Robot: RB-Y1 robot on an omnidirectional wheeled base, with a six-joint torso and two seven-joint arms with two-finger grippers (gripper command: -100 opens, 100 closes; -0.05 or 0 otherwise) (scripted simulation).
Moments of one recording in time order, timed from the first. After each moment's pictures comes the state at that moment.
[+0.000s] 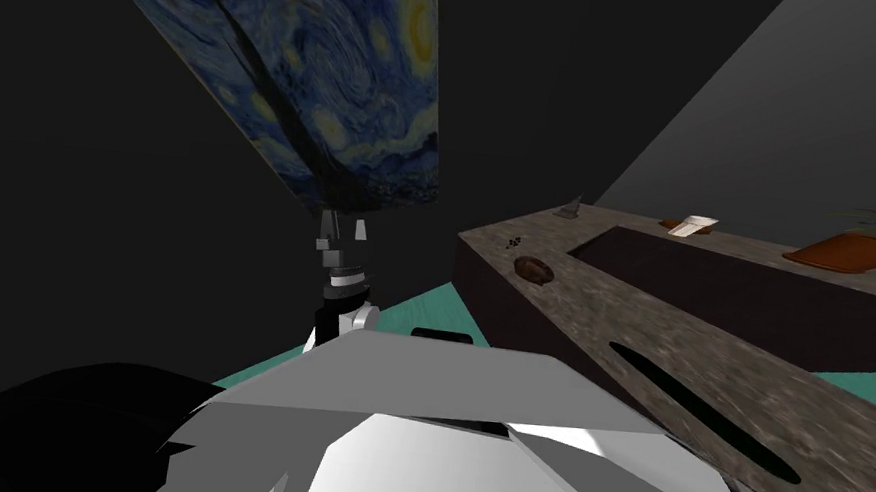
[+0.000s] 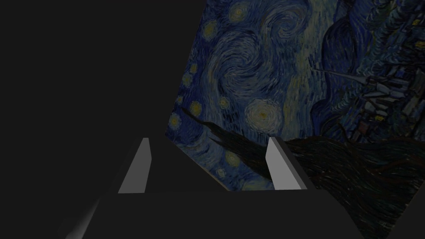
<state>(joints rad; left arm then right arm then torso) 0.51 0.03 -0.05 -2.38 0.05 -0.56 -0.01 1.40 -0.83 -0.33 -1.74 0.69 -0.23 0.27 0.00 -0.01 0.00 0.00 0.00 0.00</state>
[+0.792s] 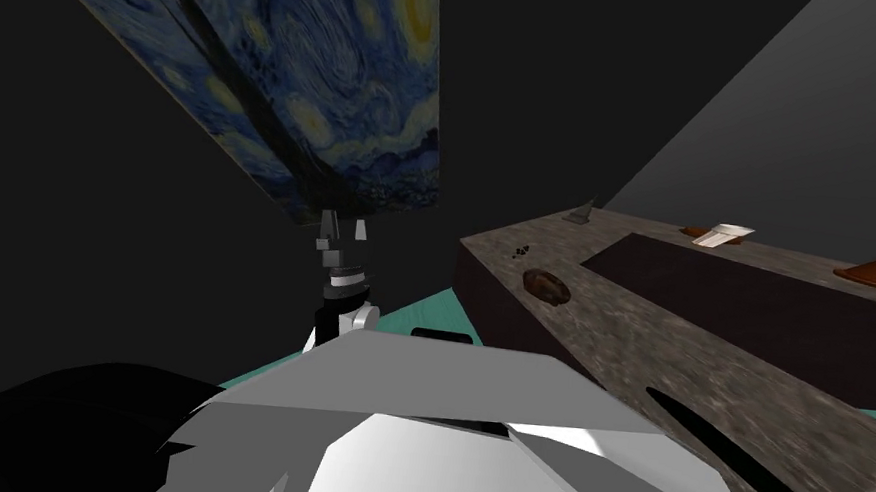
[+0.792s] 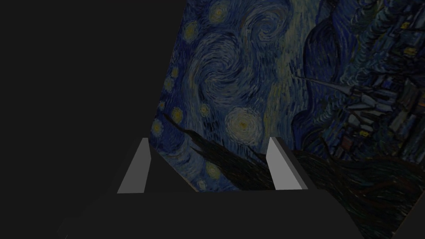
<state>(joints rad) 0.51 0.03 -0.05 -2.38 0.05 -0.56 -0.01 1.53 -1.07 -0.33 -1.65 0.79 -0.17 0.35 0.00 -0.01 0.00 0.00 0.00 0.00</state>
